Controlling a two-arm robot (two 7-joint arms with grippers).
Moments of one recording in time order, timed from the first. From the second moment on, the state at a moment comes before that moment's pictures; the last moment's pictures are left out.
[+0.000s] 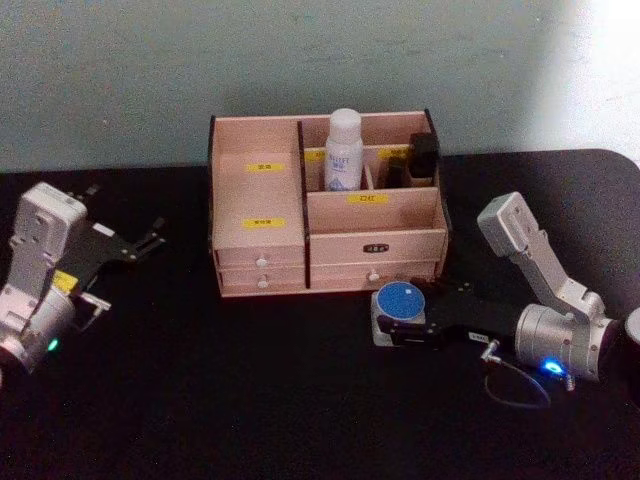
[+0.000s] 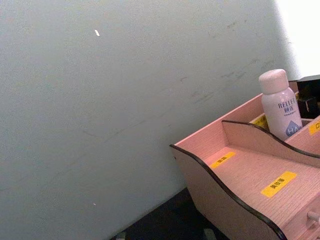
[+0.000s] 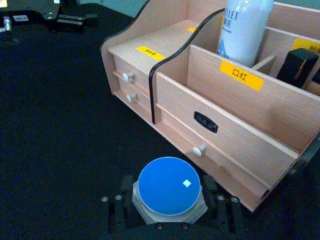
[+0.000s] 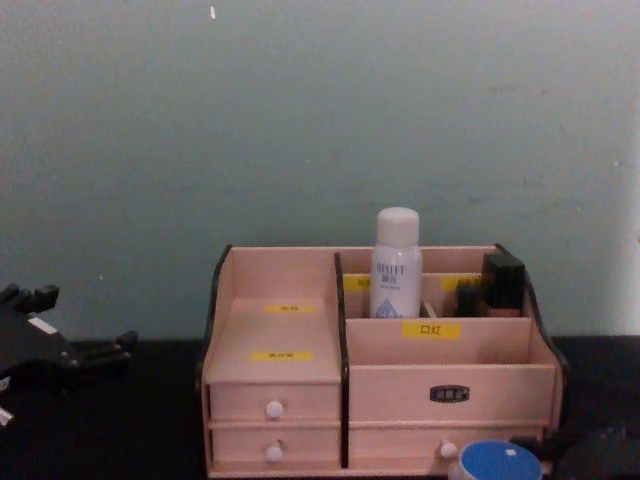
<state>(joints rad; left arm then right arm) -0.20 0.60 0.45 -1.41 -0.25 -0.12 0.03 0.26 0.56 -0.50 -1.44 0.42 0.24 0.54</state>
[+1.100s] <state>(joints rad) -0.20 0.60 0.45 -1.41 -0.25 -0.12 0.03 0.21 0.62 -0.46 -1.57 0.48 0.23 0.56</state>
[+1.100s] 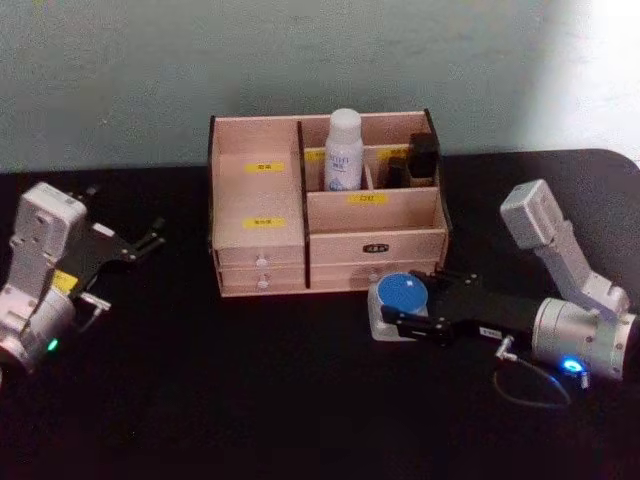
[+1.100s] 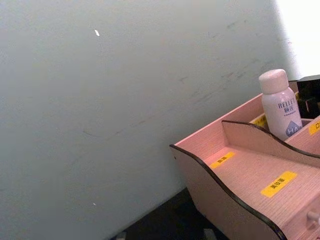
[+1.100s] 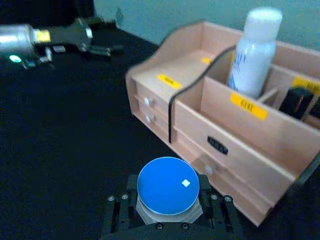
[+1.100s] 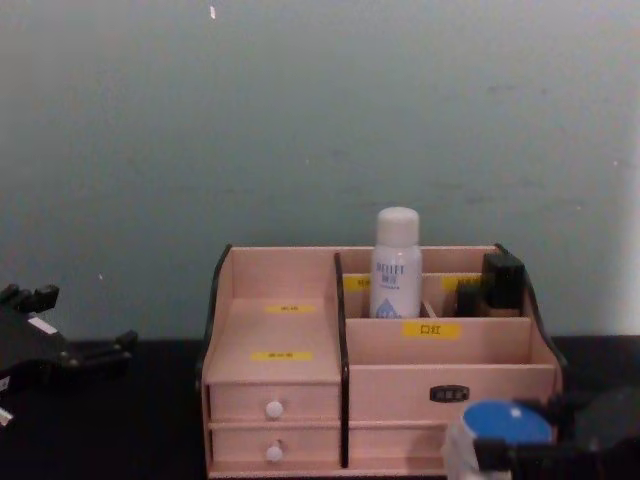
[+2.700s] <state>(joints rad) -0.20 0.60 0.45 -1.41 -0.25 -0.12 0.03 0.66 0.33 -0.63 -1.25 0.46 0.25 0.58</state>
